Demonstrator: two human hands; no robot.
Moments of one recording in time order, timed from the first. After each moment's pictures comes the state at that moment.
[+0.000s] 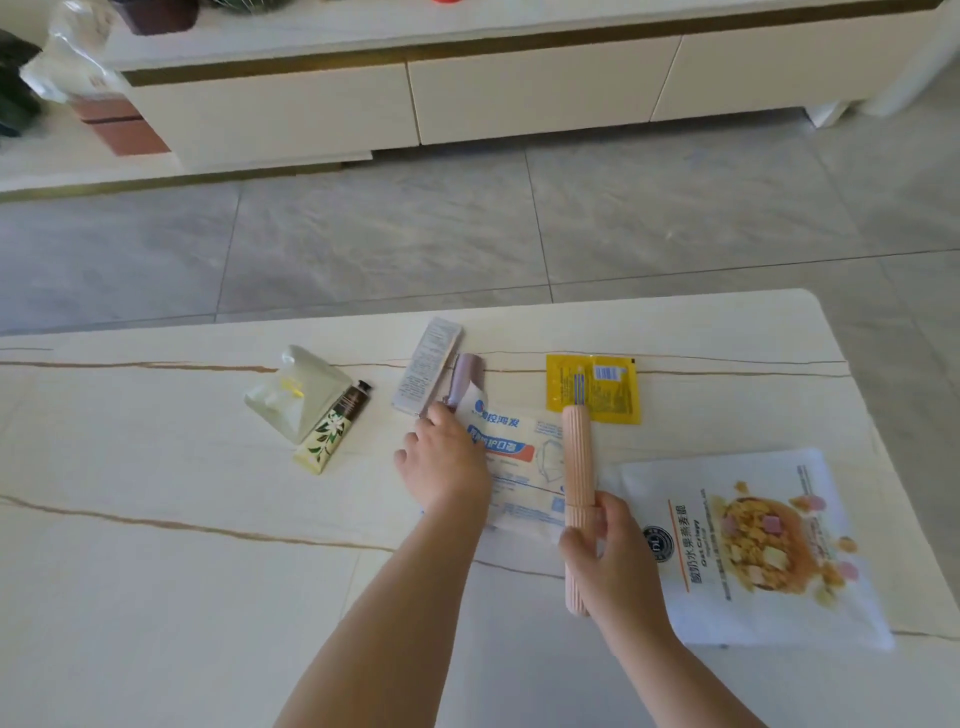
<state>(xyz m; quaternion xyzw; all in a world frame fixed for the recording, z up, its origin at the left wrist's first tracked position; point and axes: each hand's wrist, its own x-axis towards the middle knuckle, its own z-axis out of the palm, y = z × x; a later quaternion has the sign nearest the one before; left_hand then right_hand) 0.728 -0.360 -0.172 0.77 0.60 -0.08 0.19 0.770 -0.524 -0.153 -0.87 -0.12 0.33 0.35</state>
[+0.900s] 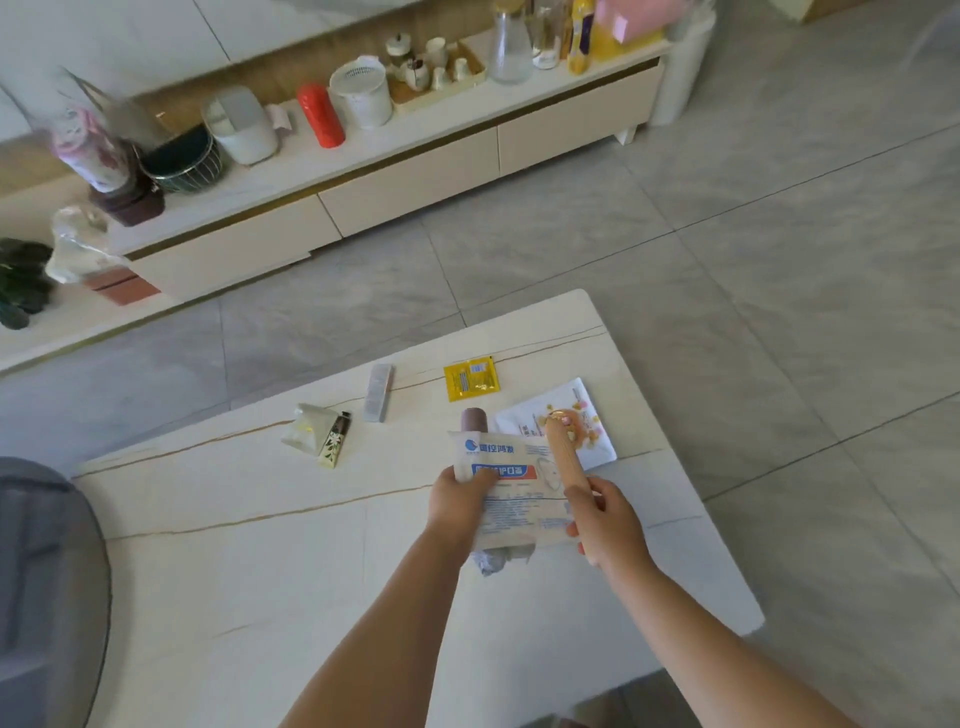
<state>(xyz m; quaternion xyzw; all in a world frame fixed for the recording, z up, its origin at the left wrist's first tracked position) 0.682 -0.554 0.116 0.55 0.56 -0.06 0.62 0.752 -0.704 0.099 -0.77 0.10 0.40 0.49</state>
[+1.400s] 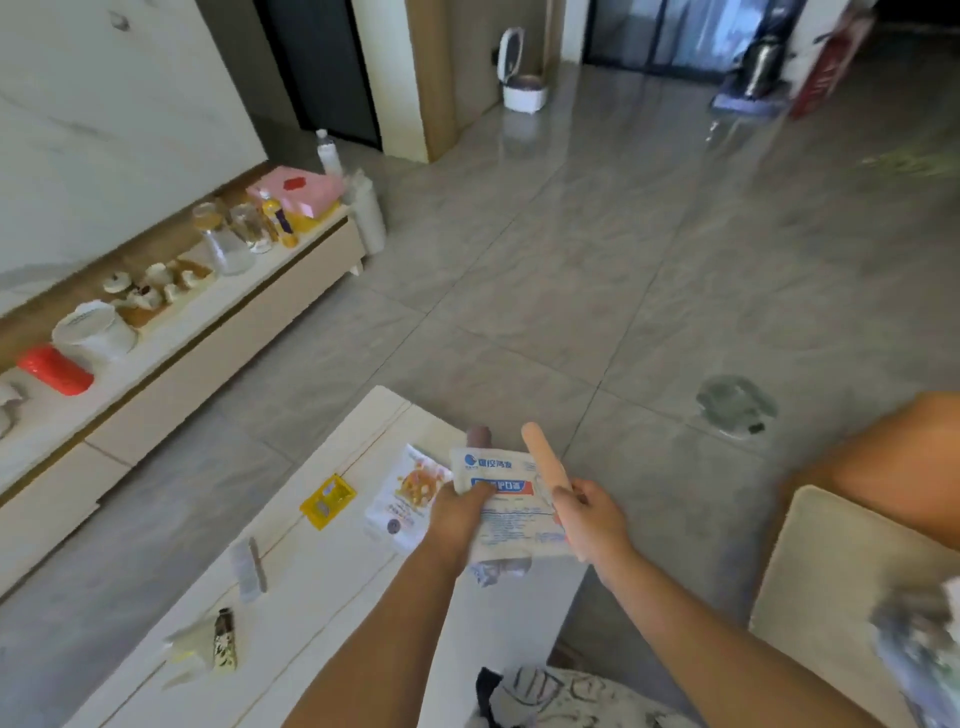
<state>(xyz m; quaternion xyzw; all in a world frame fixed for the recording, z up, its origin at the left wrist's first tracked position) 0.684 -0.685 0.252 0.67 0.27 -0.22 0.65 0.667 -0.841 0.246 -0.75 0.27 0.15 0.58</state>
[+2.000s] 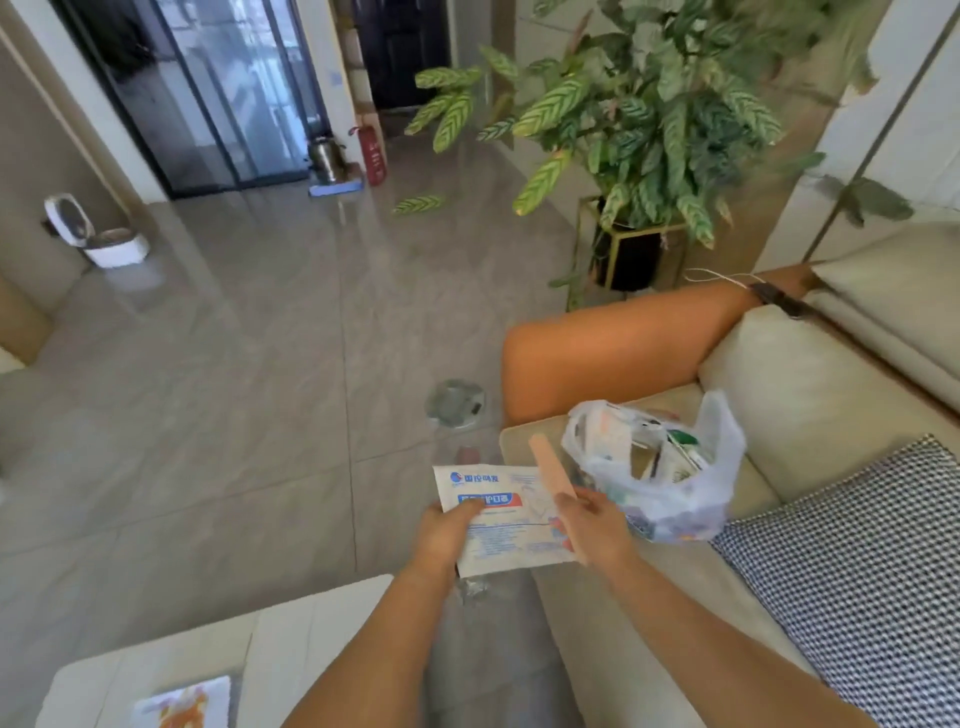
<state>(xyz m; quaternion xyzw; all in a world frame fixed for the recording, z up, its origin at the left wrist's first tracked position) 0.581 -0.962 0.312 0.70 0.02 -0.45 0.56 0.454 -1.077 0.290 -0.55 0.55 -0.14 0.62</state>
